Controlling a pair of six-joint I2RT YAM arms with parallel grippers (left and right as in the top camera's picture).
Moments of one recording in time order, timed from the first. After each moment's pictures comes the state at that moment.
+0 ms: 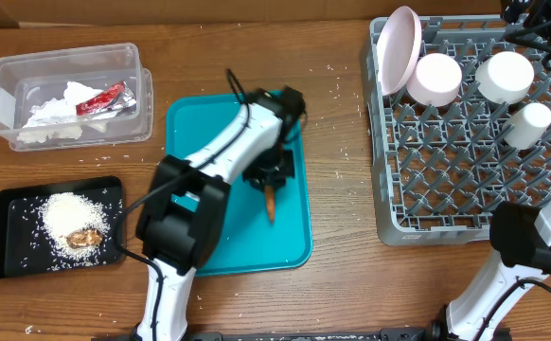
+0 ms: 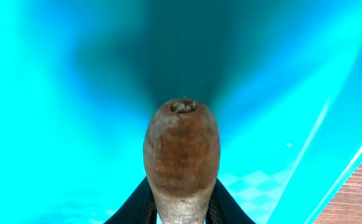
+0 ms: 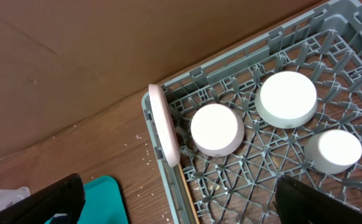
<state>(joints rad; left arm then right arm) -0.49 2.19 1.70 -1.26 0.08 -0.59 -0.22 2.05 2.91 -1.64 -0.18 0.31</state>
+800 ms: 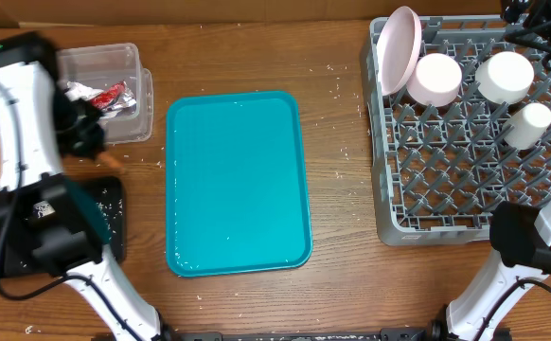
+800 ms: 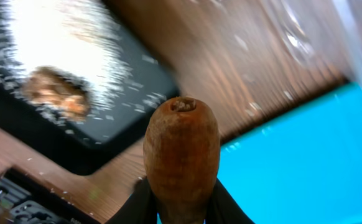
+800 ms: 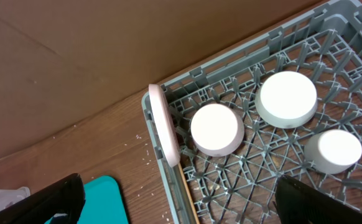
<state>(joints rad) 0.36 2.14 2.10 -1.65 0.04 -0.62 -0.22 2.05 2.91 -1.64 -0.18 0.31</state>
